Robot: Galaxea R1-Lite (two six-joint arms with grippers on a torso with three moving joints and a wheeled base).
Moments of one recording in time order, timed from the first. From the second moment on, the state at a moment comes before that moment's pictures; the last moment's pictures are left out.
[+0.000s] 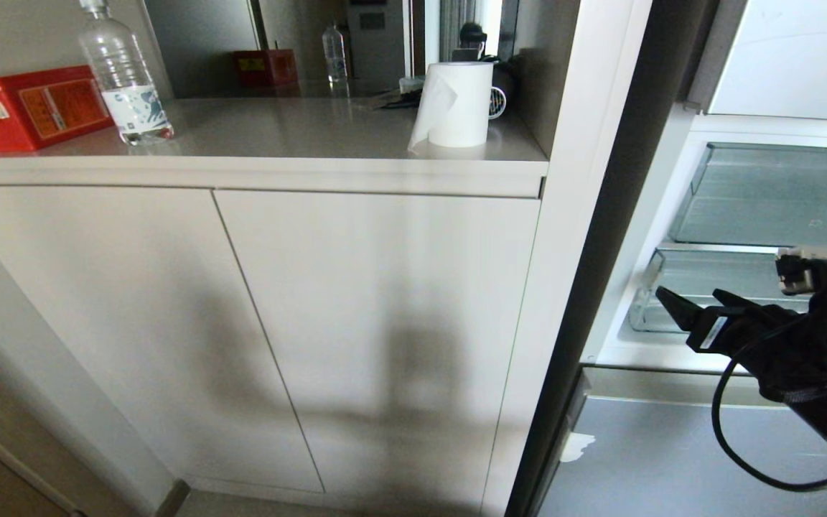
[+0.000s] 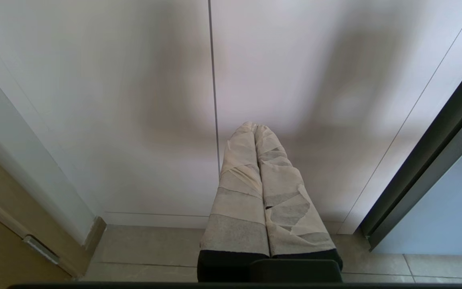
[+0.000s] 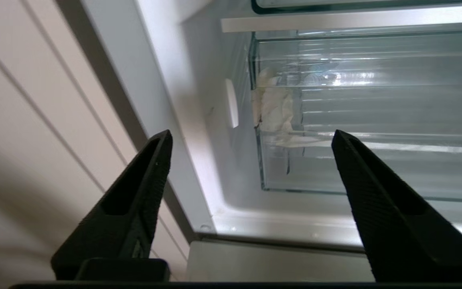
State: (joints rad) left arm 0.00 0.00 -0.01 0.03 0.00 0.00; right arm 0.09 1.71 -0.37 -1.35 -0.04 0.10
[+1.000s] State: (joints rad) left arm 0.00 0.00 -0.01 0.03 0.00 0.00; right arm 0.03 1.92 -0.57 -1.35 -0.04 0.09
